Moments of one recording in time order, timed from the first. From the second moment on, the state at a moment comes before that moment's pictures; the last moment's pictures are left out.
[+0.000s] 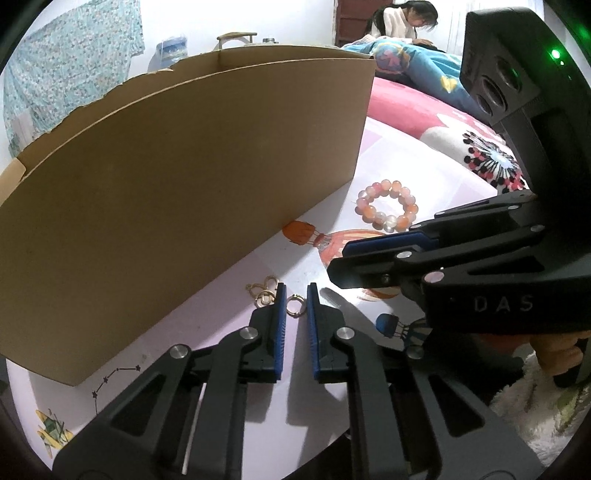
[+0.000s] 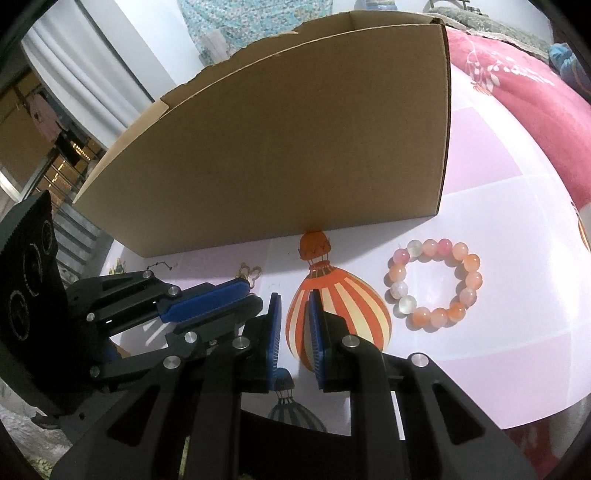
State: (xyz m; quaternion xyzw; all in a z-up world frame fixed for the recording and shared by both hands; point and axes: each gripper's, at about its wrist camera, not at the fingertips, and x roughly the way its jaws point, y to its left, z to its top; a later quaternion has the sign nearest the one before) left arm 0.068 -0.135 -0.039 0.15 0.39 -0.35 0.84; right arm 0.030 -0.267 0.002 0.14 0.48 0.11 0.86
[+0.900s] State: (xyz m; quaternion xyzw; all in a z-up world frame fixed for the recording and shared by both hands) left arm 0.076 -0.067 -0.040 0.10 0.41 -0.25 0.87; right arm 0.037 -0.221 0.009 0.07 0.48 0.15 0.86
